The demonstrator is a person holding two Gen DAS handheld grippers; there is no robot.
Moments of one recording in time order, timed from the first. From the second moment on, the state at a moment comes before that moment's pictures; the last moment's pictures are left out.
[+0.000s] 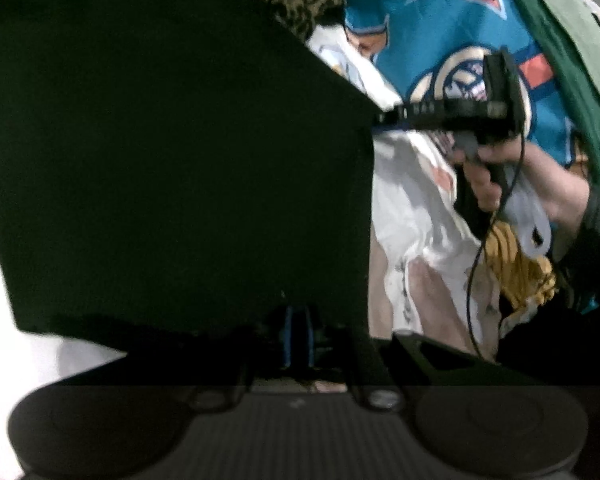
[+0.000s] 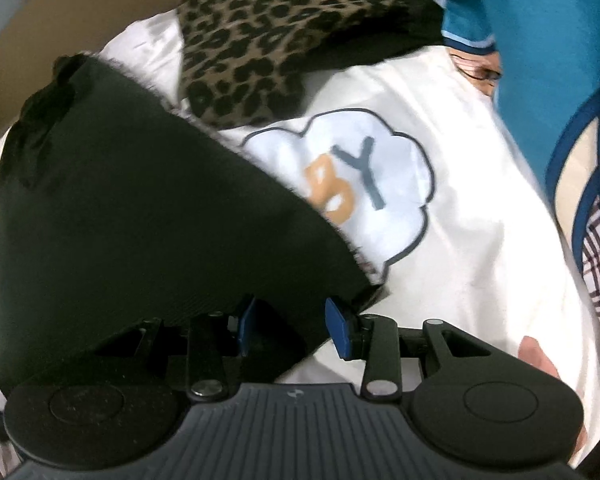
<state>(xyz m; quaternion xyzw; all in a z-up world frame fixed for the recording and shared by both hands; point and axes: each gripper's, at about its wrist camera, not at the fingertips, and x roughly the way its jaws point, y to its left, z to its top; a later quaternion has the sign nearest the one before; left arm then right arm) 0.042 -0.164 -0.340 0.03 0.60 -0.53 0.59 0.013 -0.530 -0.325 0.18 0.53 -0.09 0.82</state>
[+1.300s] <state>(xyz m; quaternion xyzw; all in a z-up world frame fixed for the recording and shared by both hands) 0.042 -0.094 -0.392 -0.25 0.71 -0.34 0.56 -0.010 -0.568 -0.323 0.22 0.50 -0.13 0.82</state>
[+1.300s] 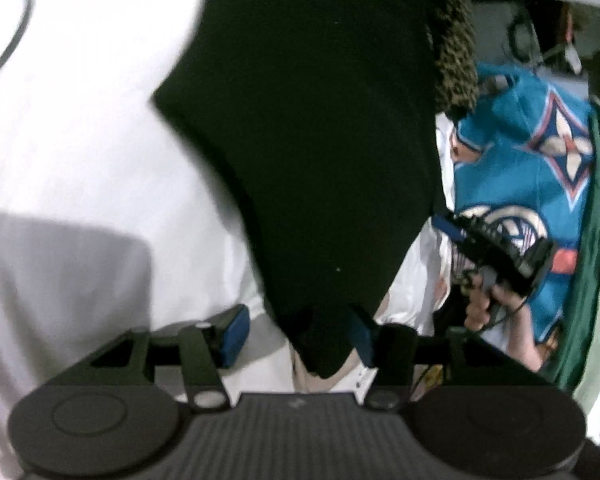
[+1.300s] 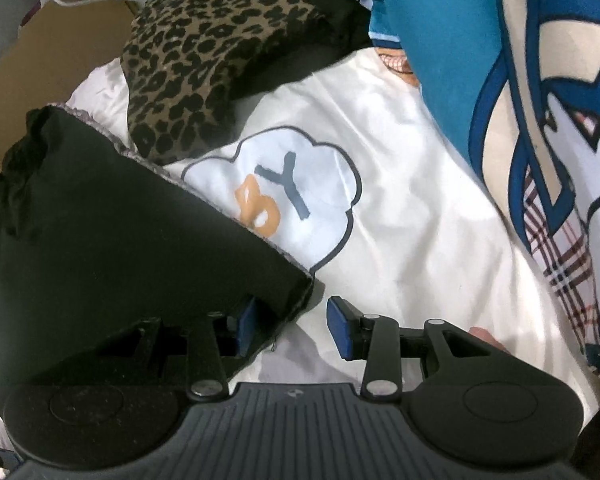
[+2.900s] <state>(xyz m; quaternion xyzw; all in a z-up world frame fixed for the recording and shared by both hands) 0.043 -0.147 -0.411 -0.30 0.68 -0.42 0.53 -0.010 -0.557 -0.327 0.19 0.51 -0.14 0.83</state>
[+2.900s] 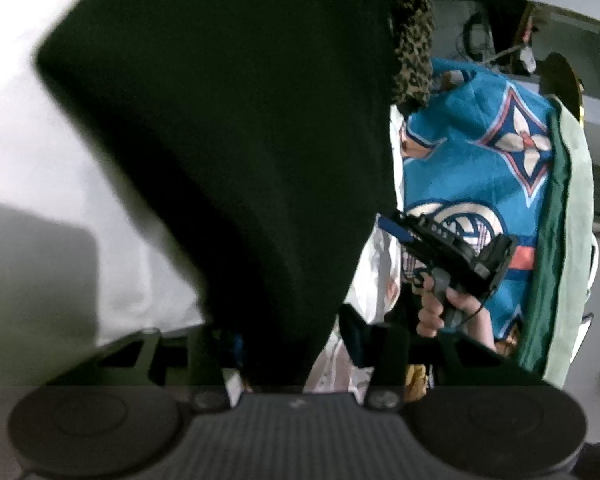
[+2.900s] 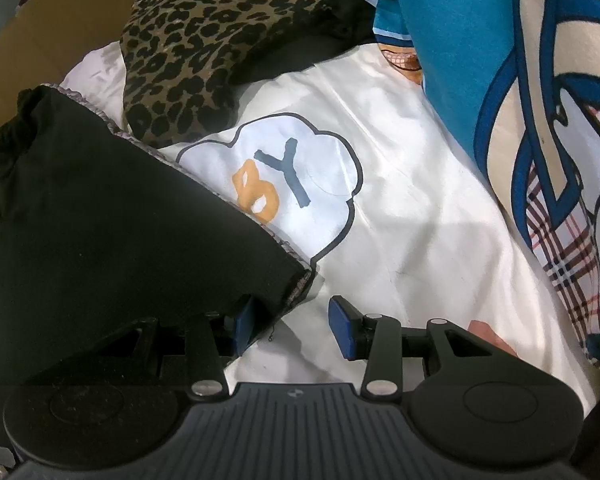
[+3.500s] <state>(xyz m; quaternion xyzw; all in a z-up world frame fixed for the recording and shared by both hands) 0.024 -0.133 -0.425 -0.35 0.68 -0.38 0.51 -0.007 -0.581 -0.313 0.20 0.49 -0.10 0.84</state>
